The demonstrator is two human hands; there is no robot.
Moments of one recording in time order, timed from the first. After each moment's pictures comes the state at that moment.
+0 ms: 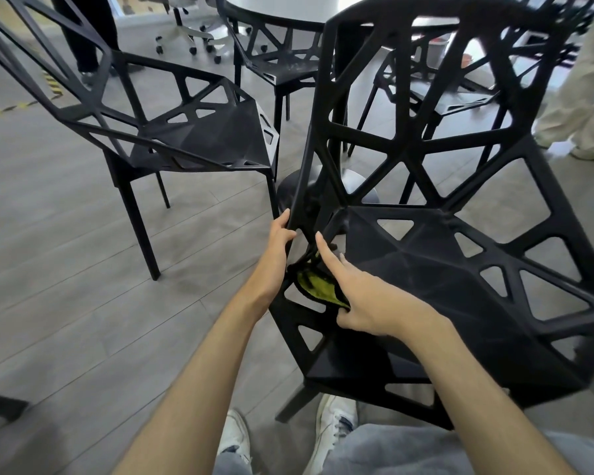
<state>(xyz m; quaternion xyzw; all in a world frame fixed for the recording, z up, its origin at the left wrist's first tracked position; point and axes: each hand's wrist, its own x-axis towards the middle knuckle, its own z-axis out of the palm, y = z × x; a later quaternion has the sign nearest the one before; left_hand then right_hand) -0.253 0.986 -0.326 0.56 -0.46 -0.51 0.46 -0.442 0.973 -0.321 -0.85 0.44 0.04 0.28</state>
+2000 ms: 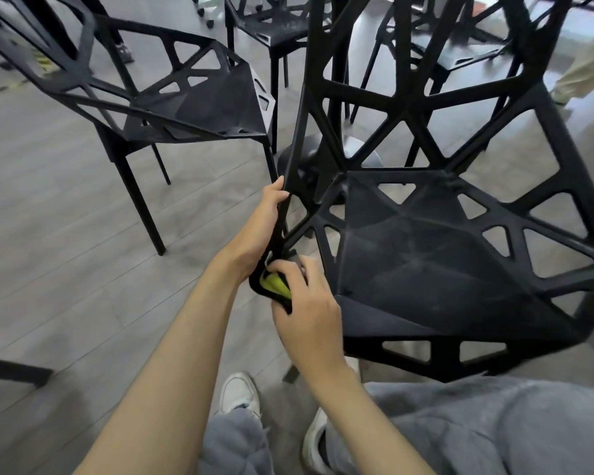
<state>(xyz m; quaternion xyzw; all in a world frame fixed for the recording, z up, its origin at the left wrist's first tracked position) -0.231 0.974 -0.344 0.53 -0.50 -0.53 0.42 -0.363 1.080 -0.375 -0.75 0.53 -0.34 0.20</state>
